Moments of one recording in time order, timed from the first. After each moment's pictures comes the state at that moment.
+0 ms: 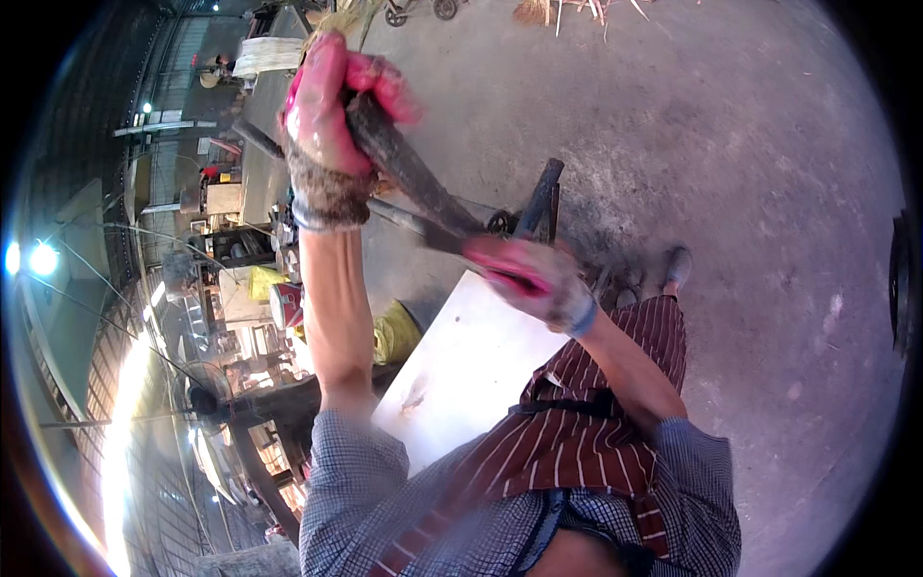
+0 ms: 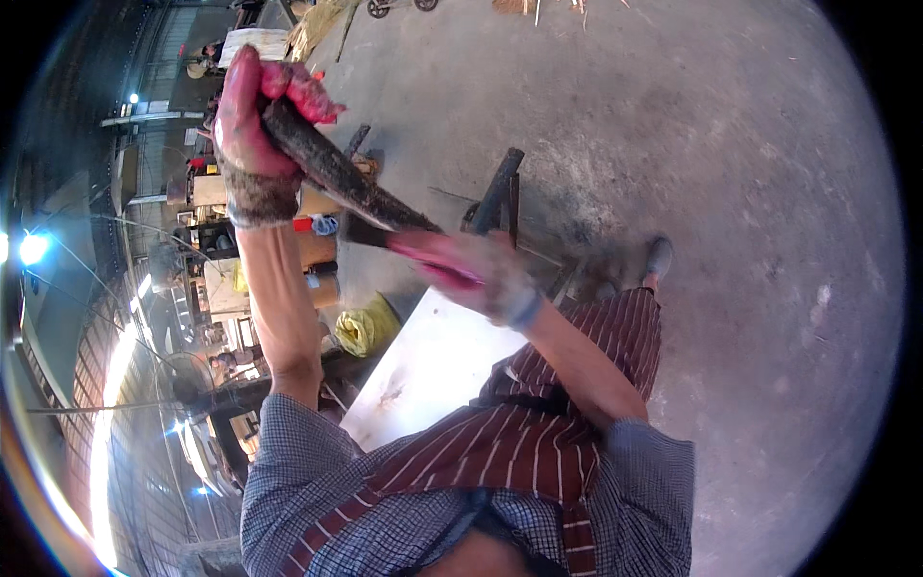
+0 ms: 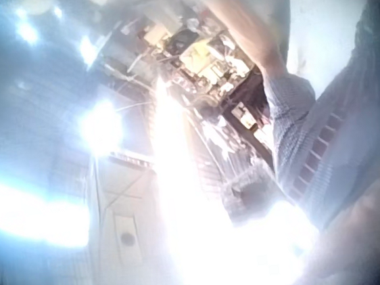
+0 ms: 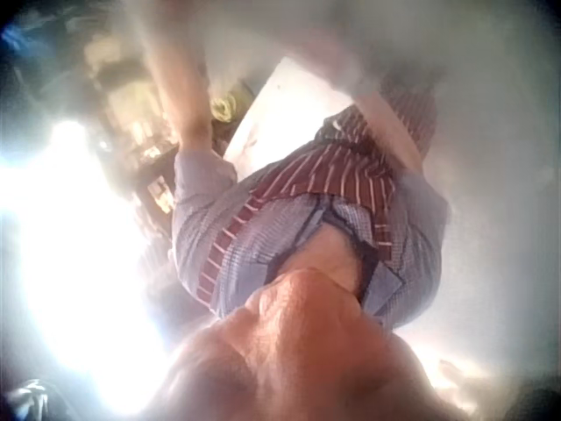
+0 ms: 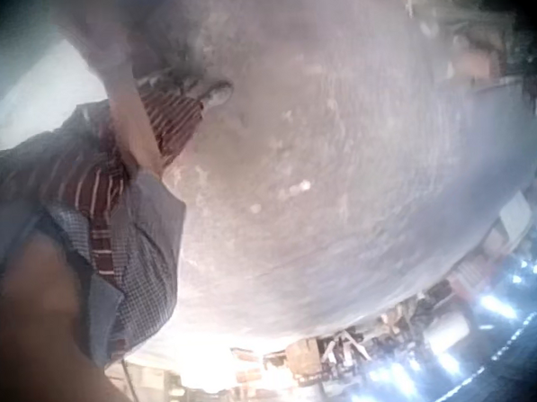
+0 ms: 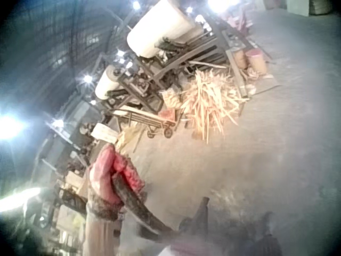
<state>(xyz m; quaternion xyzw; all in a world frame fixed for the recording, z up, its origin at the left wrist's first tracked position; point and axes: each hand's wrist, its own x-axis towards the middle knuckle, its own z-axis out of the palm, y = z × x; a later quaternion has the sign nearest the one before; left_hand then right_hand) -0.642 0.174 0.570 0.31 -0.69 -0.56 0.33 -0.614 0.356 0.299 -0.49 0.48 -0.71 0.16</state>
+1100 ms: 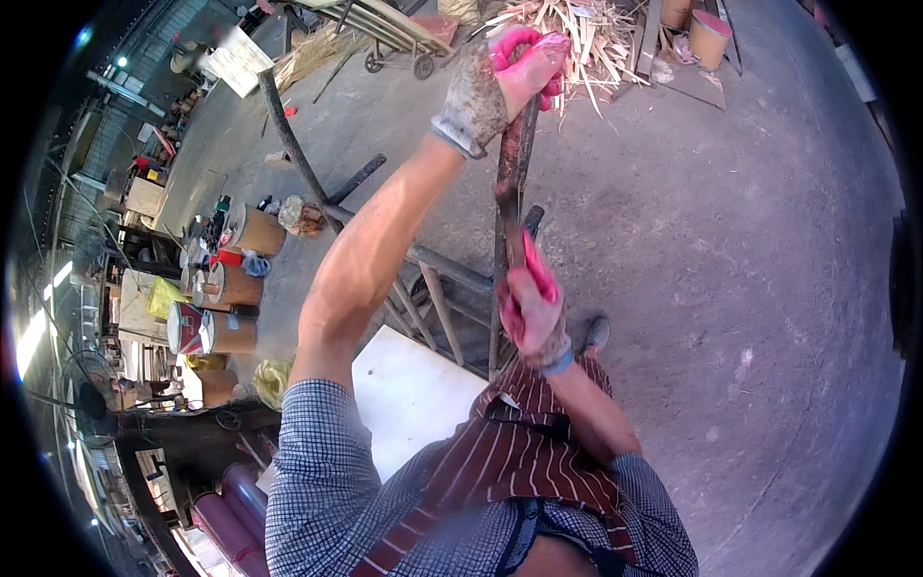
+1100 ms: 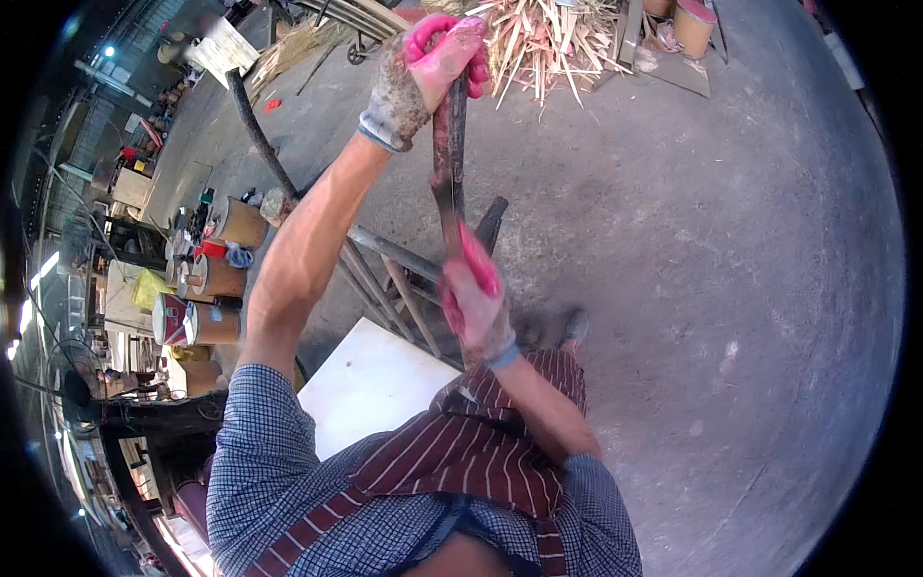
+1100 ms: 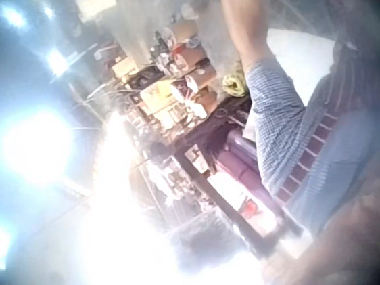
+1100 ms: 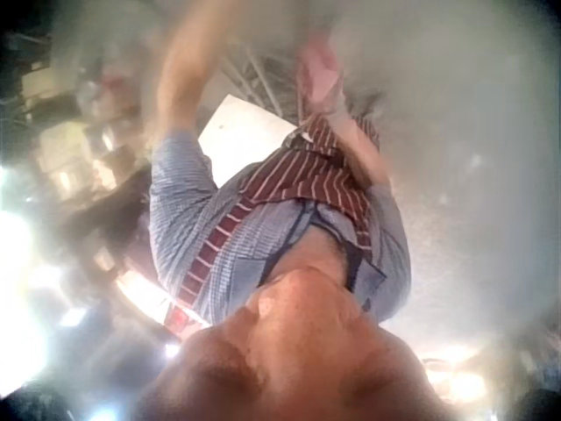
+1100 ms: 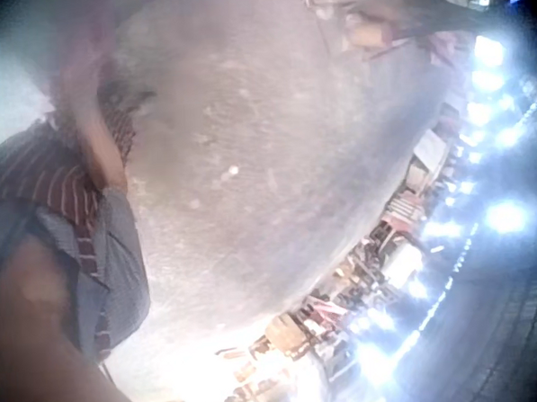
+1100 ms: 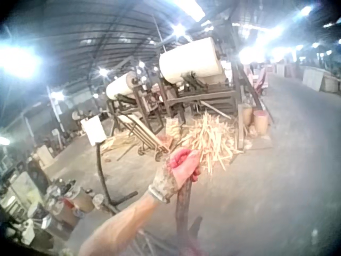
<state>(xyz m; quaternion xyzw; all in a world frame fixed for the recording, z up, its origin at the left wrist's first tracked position) -0.644 0.168 0.555 0.13 -0.75 -0.57 0.32 -0.592 0.385 0.408 -0.11 0.37 -0.72 0.58</state>
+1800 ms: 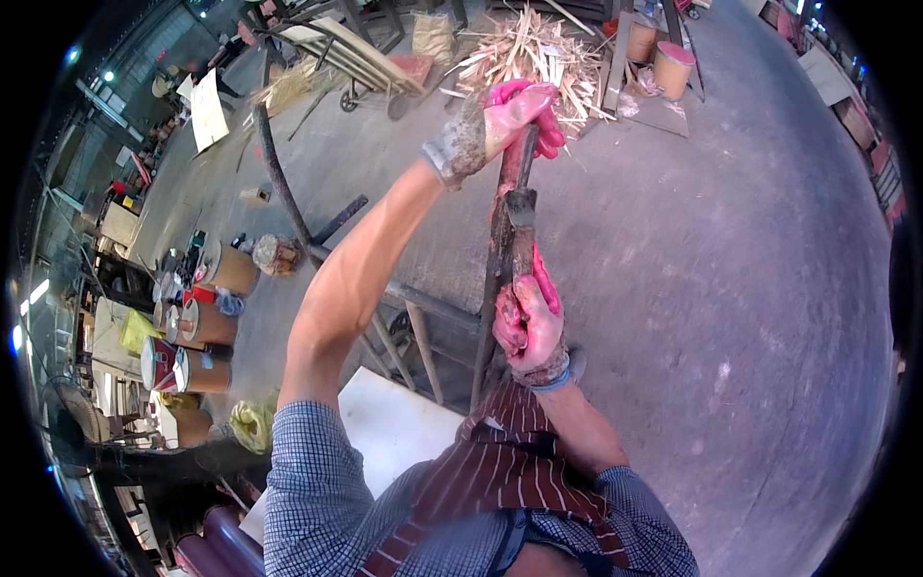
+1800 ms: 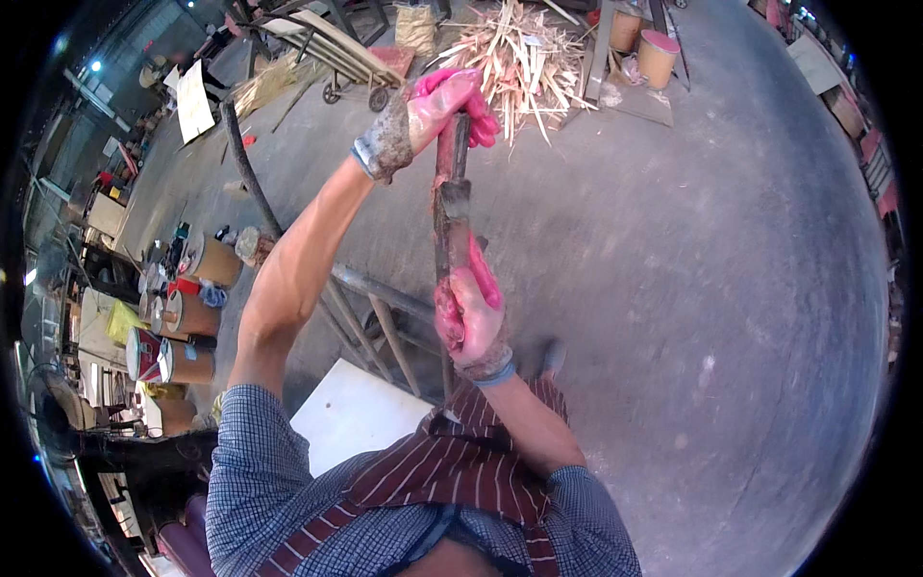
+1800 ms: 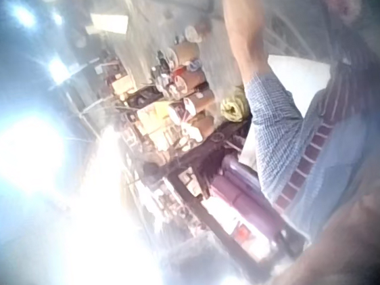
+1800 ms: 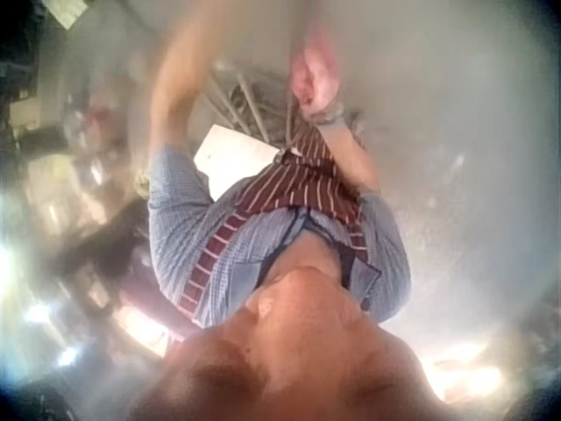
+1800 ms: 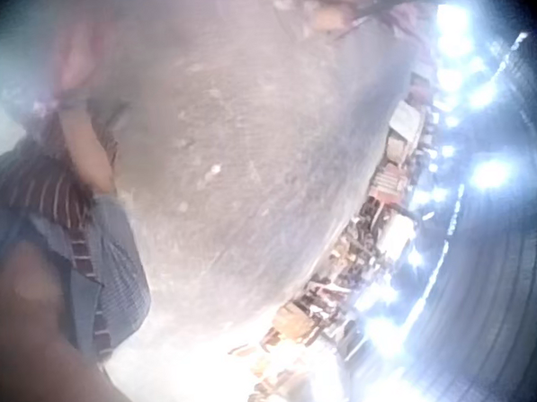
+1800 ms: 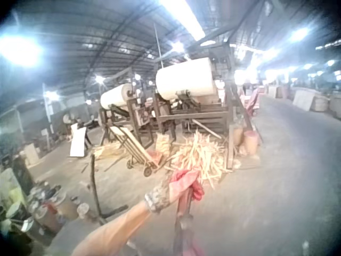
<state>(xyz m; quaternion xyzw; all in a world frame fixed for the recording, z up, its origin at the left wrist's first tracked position) -0.637 0.141 0.563 0.02 -0.76 -0.63 0.16 -0.596 0.368 0.453 -0.06 0.26 -0.79 0.55</state>
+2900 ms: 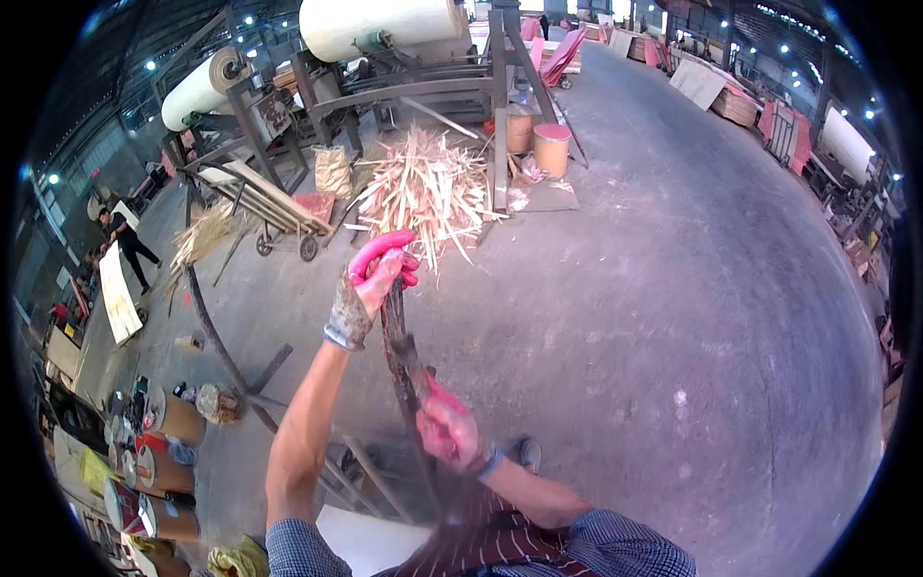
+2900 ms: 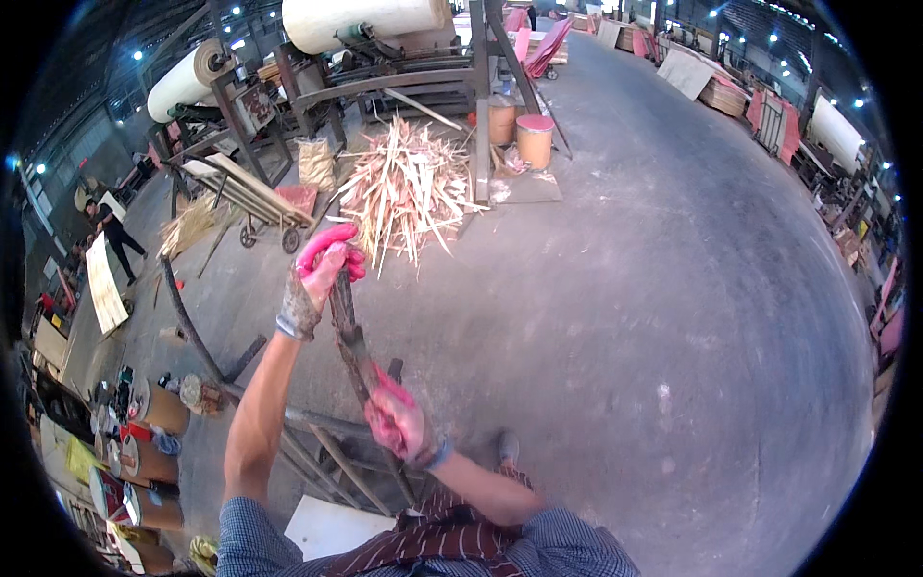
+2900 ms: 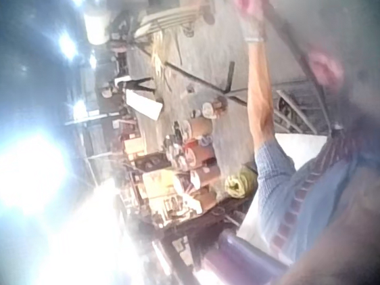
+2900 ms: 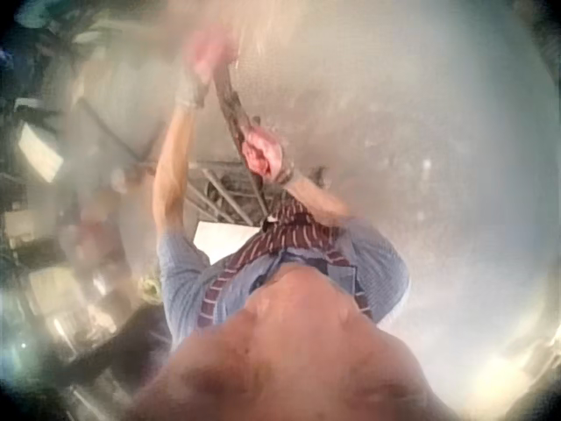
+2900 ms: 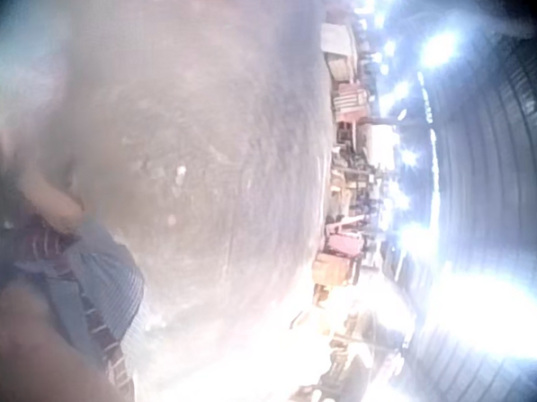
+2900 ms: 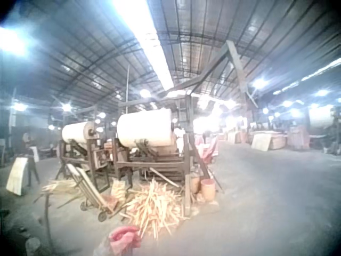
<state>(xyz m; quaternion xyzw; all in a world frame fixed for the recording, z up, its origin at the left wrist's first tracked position) -0.631 0.162 0.553 0.08 -0.70 -0.65 0.28 -0.613 0.388 0.422 -0.09 0.21 -0.75 0.62</state>
